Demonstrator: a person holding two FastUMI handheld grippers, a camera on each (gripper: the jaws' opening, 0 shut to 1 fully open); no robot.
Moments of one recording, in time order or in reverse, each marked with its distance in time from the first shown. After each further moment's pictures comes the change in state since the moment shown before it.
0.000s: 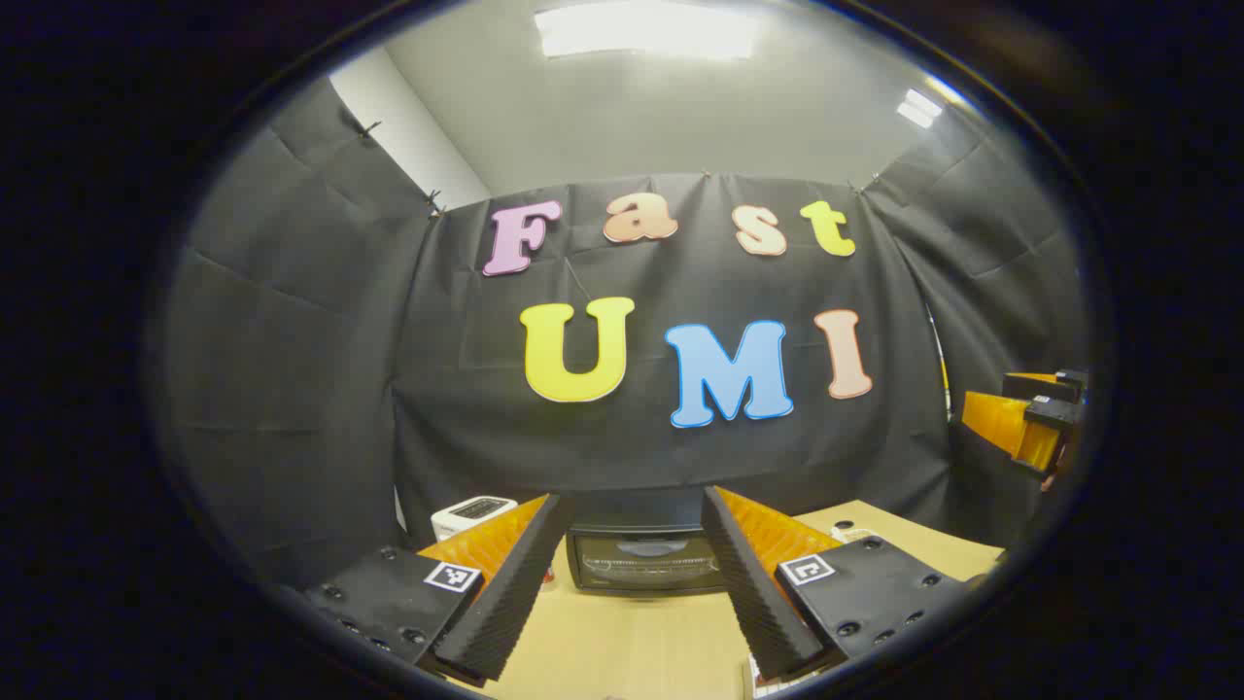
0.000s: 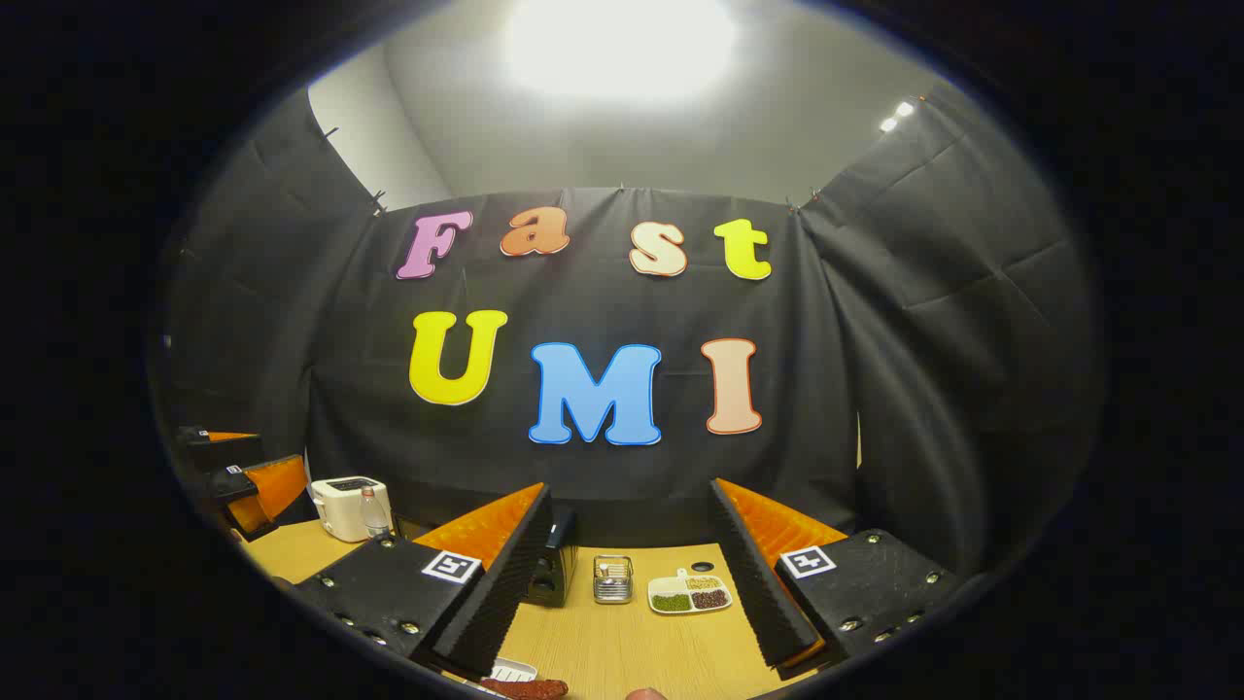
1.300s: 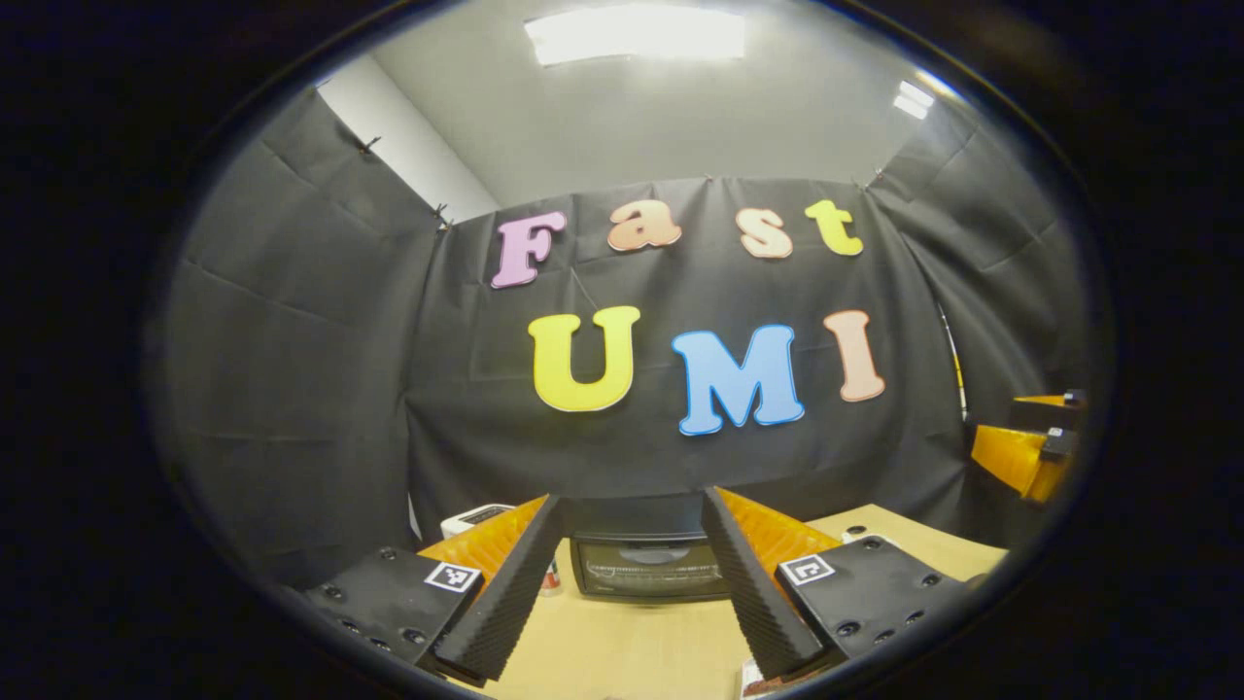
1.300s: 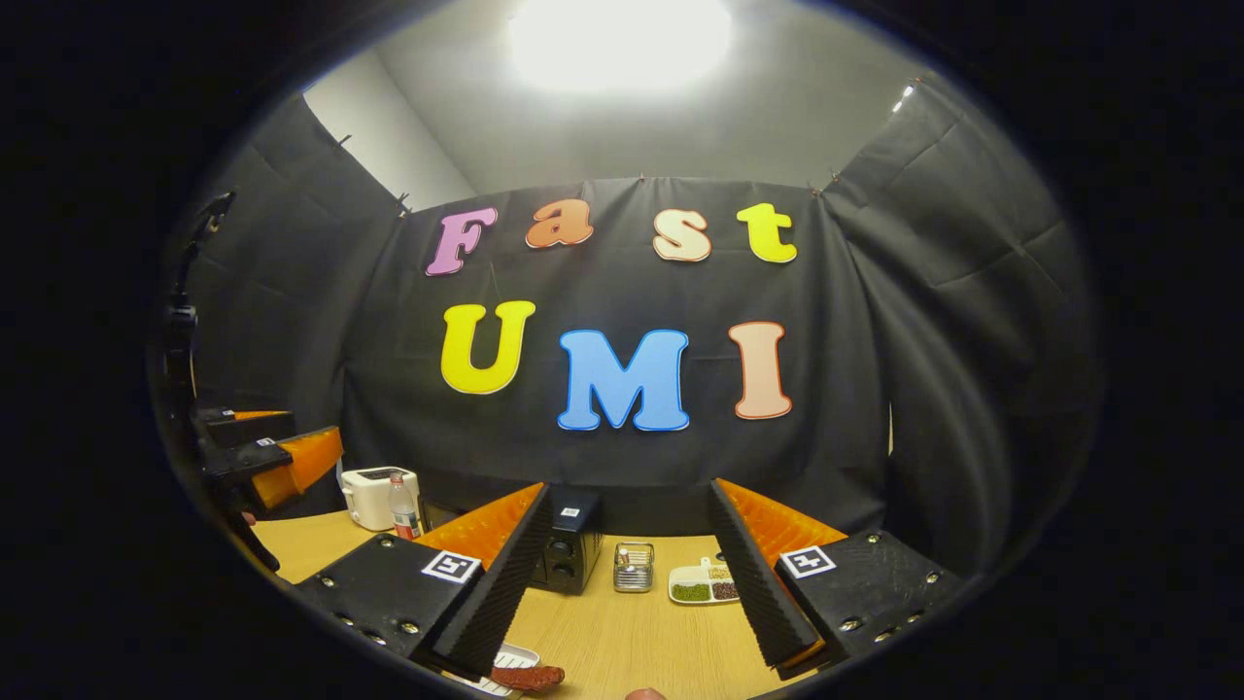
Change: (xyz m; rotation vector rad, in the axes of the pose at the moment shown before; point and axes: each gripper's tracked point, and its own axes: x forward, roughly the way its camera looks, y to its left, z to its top) left arm 0.010 -0.024 0.009 0.014 -0.021 0.061; right arm -0.007 -0.005 -0.025 0.020 0.022 0.130
